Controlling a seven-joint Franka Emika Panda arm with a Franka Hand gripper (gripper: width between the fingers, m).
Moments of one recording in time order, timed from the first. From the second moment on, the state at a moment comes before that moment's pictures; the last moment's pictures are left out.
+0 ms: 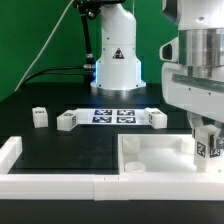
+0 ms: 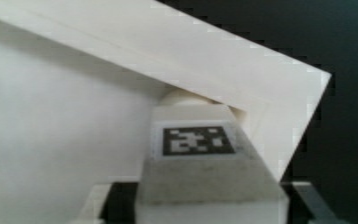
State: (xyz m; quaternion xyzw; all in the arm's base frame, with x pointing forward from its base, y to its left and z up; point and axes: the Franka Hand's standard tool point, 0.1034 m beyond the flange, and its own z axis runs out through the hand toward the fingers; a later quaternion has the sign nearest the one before) arm 0.626 0.119 0.069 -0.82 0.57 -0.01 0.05
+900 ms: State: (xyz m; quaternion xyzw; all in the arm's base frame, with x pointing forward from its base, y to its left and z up) arm 0.626 0.113 0.070 -0.56 0.83 0.00 0.05
